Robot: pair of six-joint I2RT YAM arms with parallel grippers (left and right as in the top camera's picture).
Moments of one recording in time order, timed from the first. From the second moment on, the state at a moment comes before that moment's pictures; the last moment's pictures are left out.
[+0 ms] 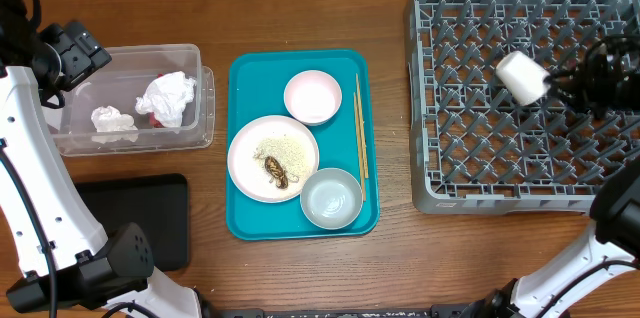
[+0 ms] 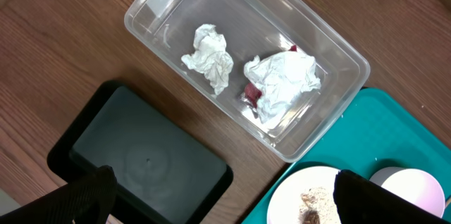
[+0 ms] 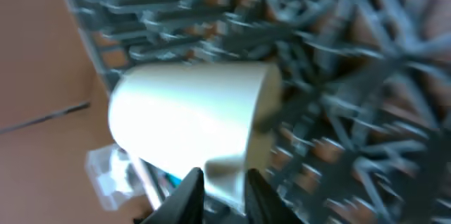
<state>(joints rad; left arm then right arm) 0.34 1.81 2.35 -1.69 -0.12 -0.41 -0.60 2.08 1.75 -1.18 -0.79 0.10</state>
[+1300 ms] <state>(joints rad) 0.34 1.81 2.35 -1.69 -0.12 -0.41 -0.31 2.04 1.90 -1.19 -0.14 0.32</state>
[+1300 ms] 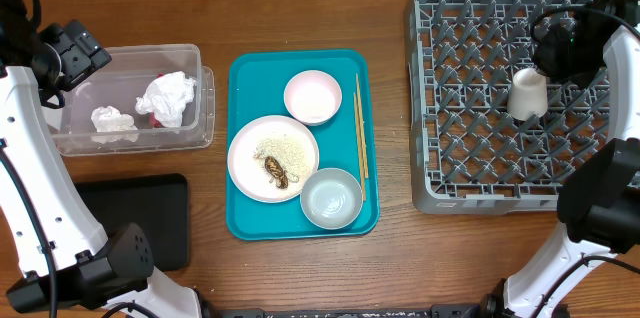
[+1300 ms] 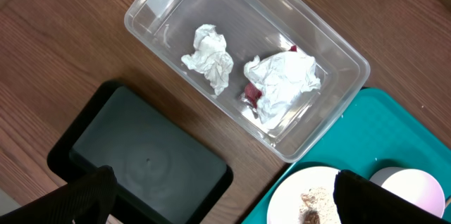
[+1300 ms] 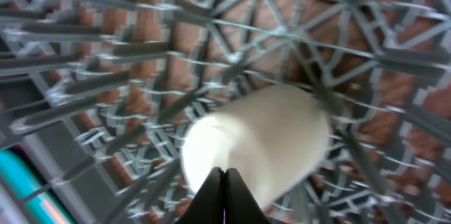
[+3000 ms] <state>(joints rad) 0.34 1.81 2.35 -1.69 -0.12 -0.41 -0.30 2.06 1.92 -1.33 -0.04 0.43</state>
